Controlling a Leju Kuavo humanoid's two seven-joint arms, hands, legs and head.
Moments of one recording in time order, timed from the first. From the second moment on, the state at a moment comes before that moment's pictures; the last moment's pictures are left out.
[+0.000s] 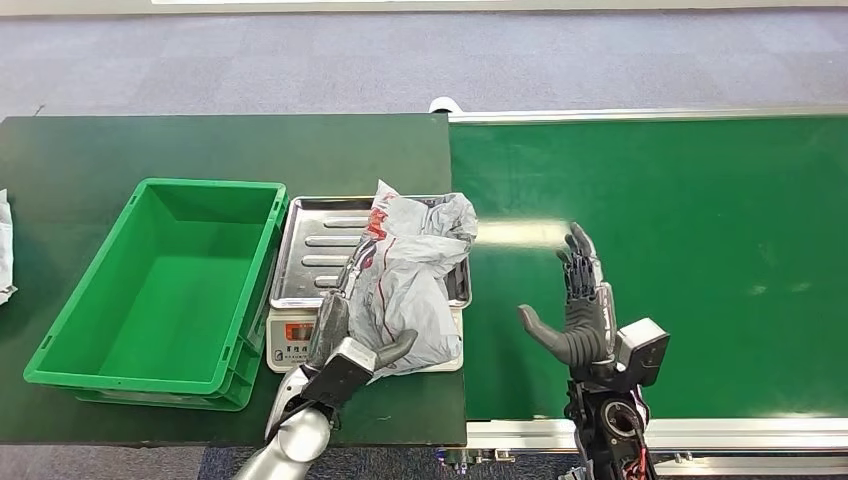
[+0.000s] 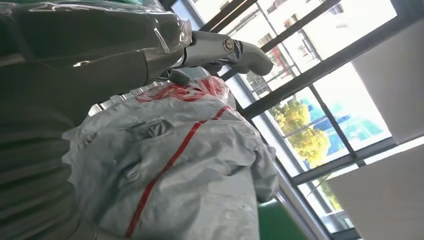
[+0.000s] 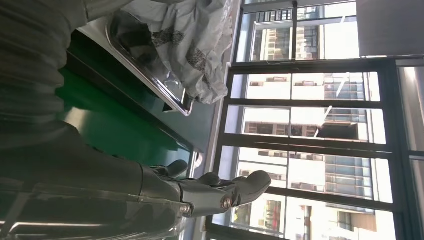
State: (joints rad) left arm -0.21 -0.21 -0.36 -1.15 -0.46 0.41 -0.57; right arm -0.18 0.12 0.06 -1.26 0.10 0.04 -0.60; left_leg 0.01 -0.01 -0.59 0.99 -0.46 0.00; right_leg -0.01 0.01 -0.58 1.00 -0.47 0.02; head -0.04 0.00
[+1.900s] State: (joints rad) left arm -0.11 -0.22 -0.31 -1.16 -0.77 0.63 -0.45; right arm -0.11 0.15 -0.01 -1.18 0.15 0.06 -0.56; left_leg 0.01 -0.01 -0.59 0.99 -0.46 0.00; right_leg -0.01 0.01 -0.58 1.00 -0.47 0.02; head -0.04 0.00
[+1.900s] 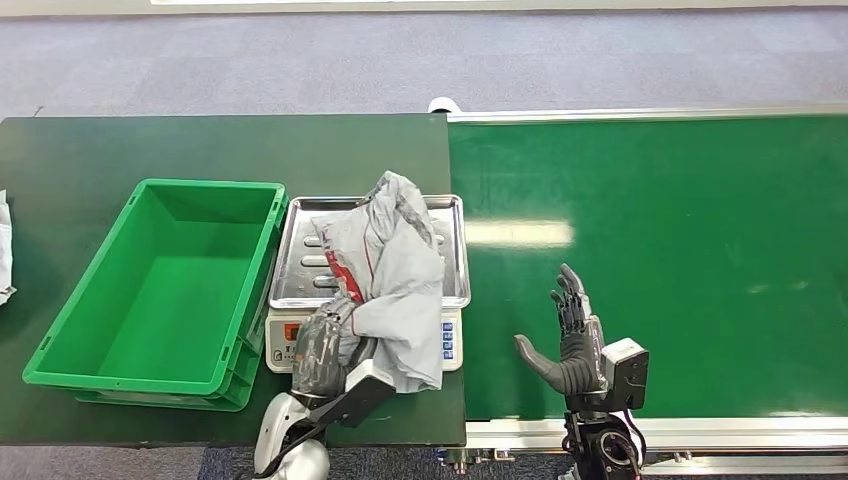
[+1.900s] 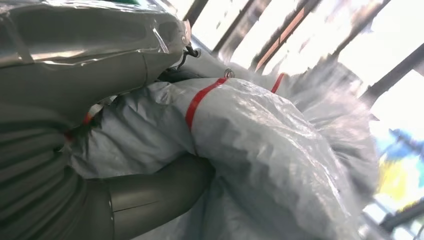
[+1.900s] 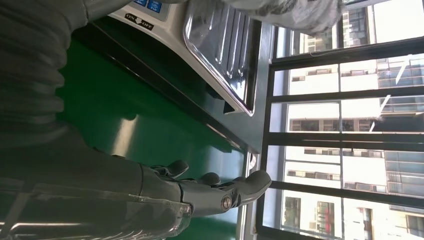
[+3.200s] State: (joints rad) left arm -0.11 -0.28 0.31 -1.54 -0.96 0.68 -0.54; right arm -0.12 0.15 0.00 -1.16 0.10 0.03 -0.57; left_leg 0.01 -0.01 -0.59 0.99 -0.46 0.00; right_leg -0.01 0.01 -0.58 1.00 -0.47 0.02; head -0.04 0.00
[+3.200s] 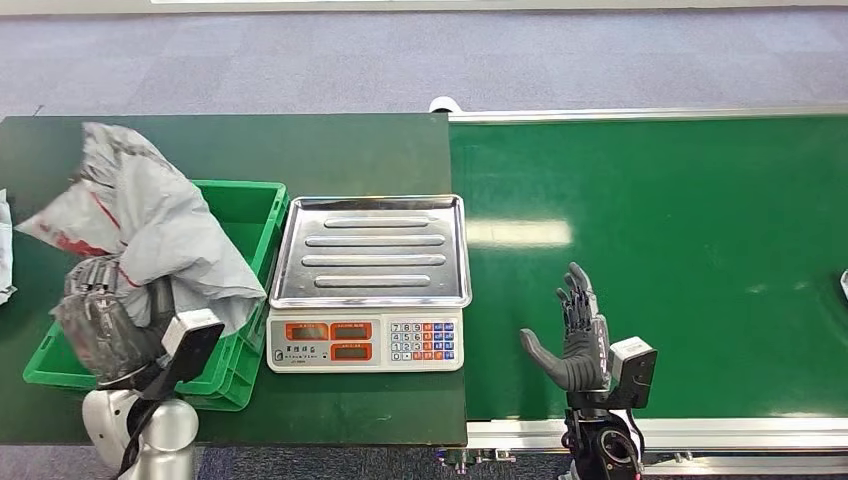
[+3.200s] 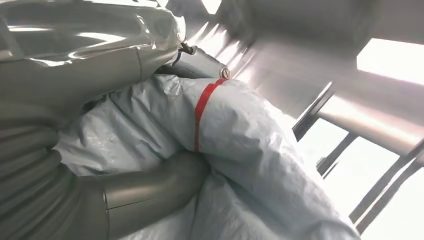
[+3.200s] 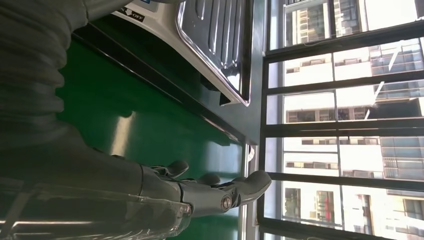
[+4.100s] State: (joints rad) left arm -0.15 -0.13 0.10 -1.30 -0.88 0.63 -0.35; right arm -0.13 0.15 -0.04 -1.16 0.14 0.06 -0.56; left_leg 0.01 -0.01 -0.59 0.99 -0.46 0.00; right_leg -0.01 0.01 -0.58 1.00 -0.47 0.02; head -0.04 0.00
